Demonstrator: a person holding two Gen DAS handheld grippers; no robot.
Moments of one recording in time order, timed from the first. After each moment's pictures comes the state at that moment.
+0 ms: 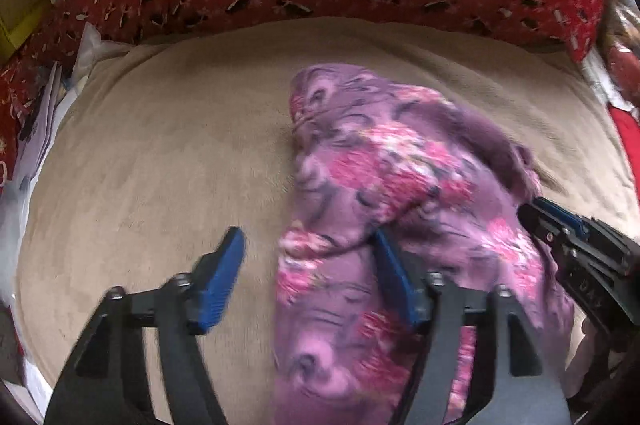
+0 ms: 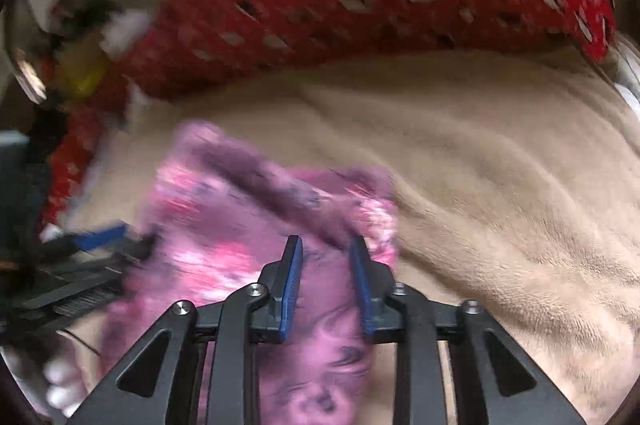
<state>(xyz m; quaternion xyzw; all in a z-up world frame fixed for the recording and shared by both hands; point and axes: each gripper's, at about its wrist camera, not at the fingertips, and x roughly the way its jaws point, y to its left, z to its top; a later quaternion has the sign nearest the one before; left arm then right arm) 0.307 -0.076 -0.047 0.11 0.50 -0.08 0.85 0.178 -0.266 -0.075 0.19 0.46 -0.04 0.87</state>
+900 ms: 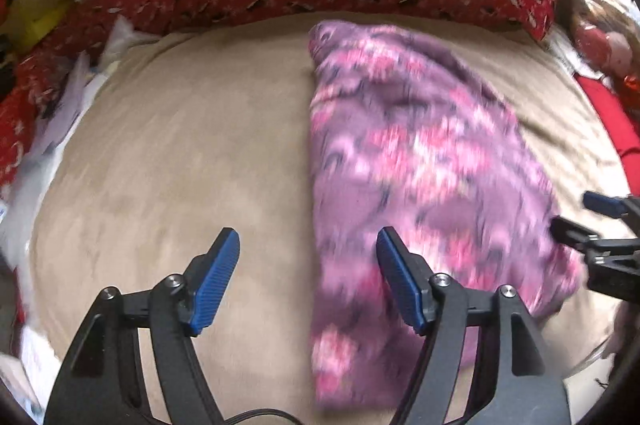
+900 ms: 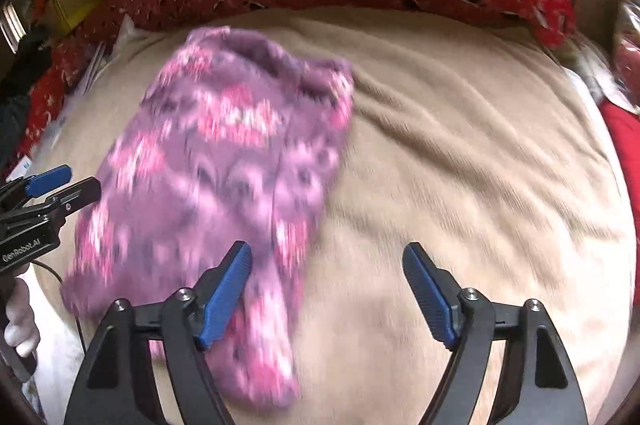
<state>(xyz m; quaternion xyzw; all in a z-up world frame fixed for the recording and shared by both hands) 0.170 -0.011 -0.027 0.12 0.47 -0.10 0.87 0.056 -0.222 -0.037 0.11 0.52 -0.09 0.85</state>
